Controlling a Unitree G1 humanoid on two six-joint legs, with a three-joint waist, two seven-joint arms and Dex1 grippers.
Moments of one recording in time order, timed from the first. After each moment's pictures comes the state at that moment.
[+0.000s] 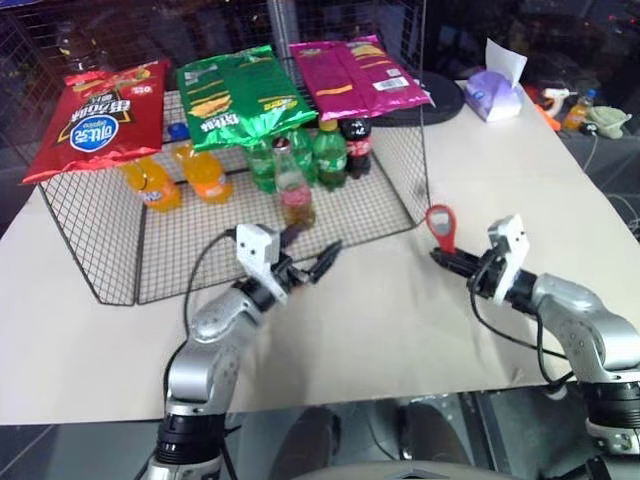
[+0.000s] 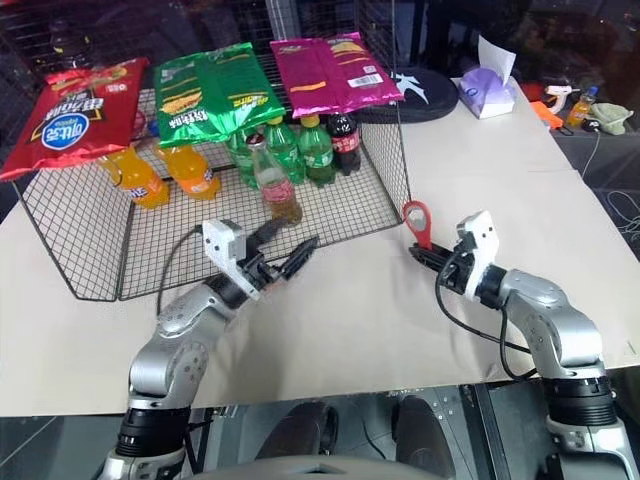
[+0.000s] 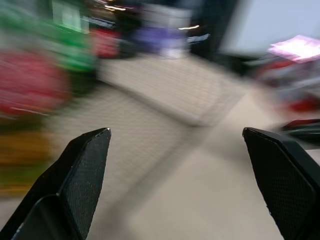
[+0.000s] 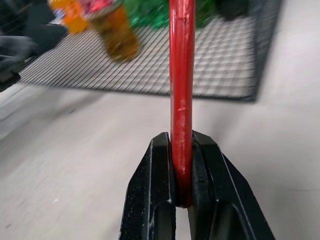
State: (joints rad) left arm -0.10 0.27 0.03 -0.30 -0.29 0.23 -0.46; right arm -0.21 -0.50 -0.10 -0.19 0.56 0.59 0.74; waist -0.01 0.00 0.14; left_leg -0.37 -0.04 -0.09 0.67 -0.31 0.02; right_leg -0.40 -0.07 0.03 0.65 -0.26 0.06
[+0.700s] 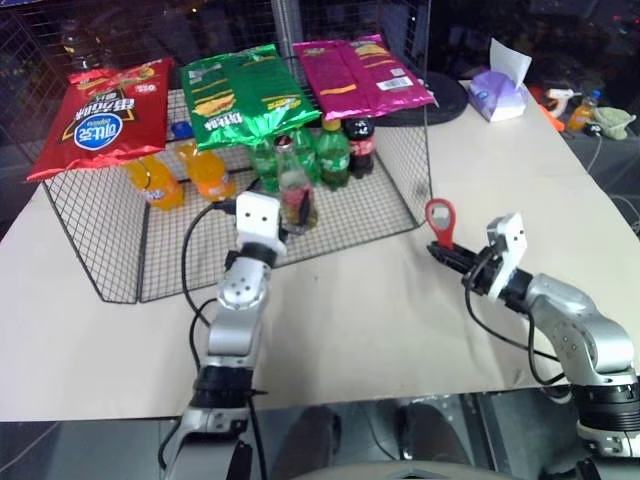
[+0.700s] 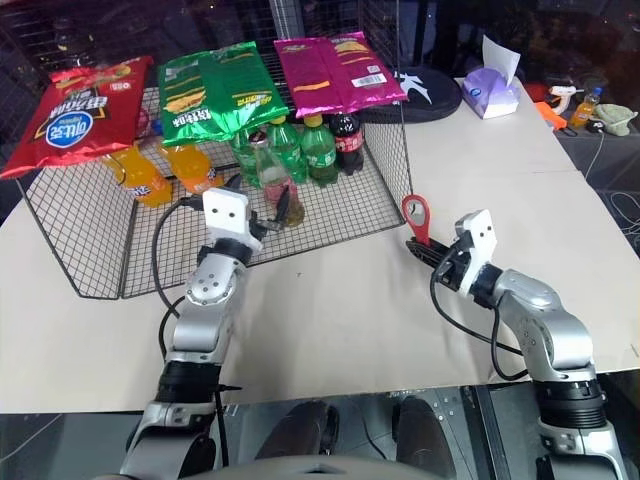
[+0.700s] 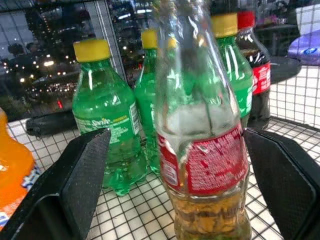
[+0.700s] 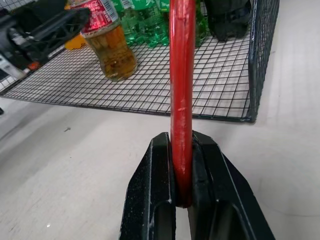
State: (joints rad) left arm -0.35 0.18 0.04 0.06 0.02 -0.05 -0.12; right arm -0.20 -0.45 -0.08 -0.21 0.55 0.56 0.71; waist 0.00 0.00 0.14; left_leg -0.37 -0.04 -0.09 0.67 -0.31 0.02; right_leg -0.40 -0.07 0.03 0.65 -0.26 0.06
